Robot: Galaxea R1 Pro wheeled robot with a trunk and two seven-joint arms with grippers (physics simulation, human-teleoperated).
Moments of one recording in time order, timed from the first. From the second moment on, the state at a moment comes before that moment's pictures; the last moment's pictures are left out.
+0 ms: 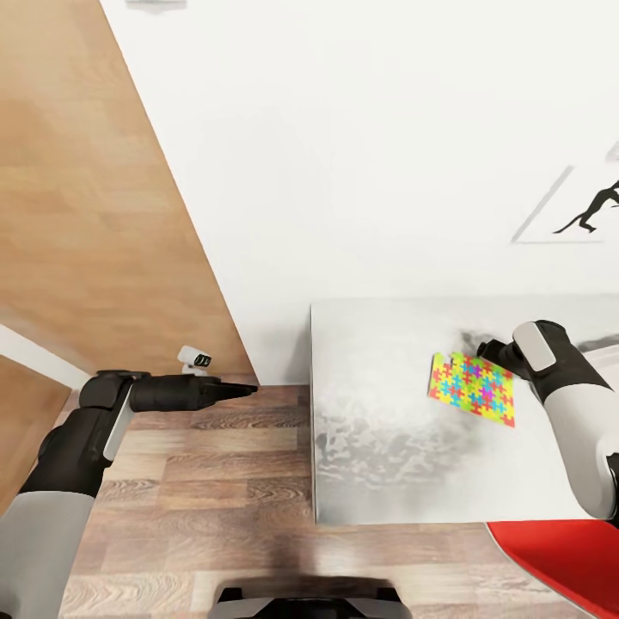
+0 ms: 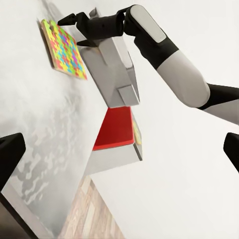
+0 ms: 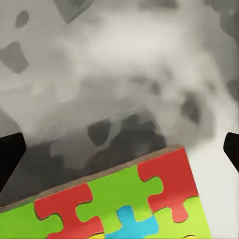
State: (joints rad) left arm -0.75 0.21 0.00 -1.25 0.13 1.02 -1.57; right arm -1.19 -0.32 -0.09 -0.56 -0.65 0.76 -0.53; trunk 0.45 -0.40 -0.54
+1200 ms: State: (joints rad) left arm -0.75 0.21 0.00 -1.25 0.13 1.02 -1.57; right arm -1.19 -0.32 -0.09 -0.56 -0.64 0.76 -0.53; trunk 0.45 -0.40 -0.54
